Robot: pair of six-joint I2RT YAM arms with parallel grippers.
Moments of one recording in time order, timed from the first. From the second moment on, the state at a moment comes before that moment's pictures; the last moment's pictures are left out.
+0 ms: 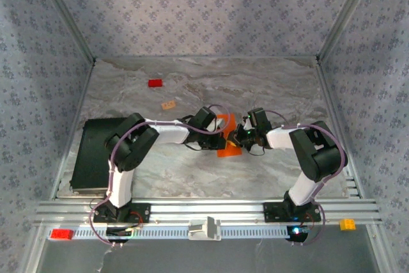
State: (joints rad) left arm -0.82 1.97 1.09 -0.08 0.50 -0.68; right arm 0.38 1.68 0.63 0.13 -0.56 0.95
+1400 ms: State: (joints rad) left arm -0.83 1.96 1.05 -0.03 0.50 -0.65; right arm 0.19 1.68 0.73 -0.05 -0.59 0.77
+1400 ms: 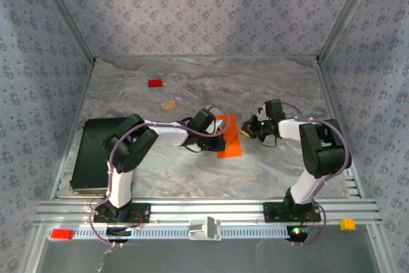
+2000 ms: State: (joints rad) left arm -0.83 1.95 1.07 -0.09 0.50 -0.63; right arm 0.32 1.72 0.73 -0.02 -0.59 0.79
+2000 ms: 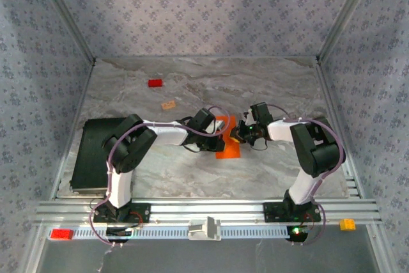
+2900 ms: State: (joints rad) left arm -0.84 2.01 1.17 -0.14 0.50 -0.65; right arm 0.32 1.71 0.70 0.04 -0.58 0.82
